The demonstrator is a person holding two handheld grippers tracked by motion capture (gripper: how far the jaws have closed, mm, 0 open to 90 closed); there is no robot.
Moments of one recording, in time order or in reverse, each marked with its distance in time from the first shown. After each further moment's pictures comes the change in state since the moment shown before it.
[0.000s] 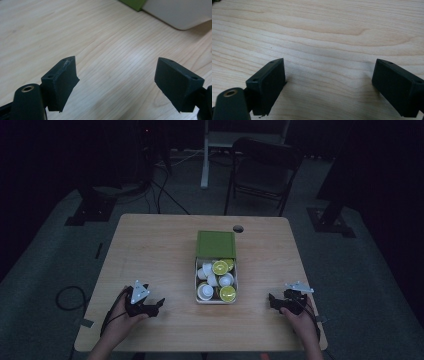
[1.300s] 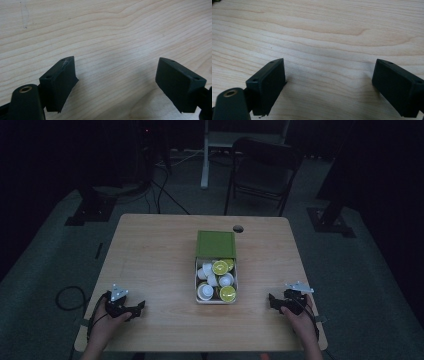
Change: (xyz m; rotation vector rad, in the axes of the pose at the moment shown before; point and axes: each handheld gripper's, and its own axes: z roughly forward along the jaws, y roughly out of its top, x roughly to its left) left arm 0.039 -0.042 -0.011 0.129 0.098 -0.234; right arm 0.000 0.000 0.000 0.000 0.000 0.001
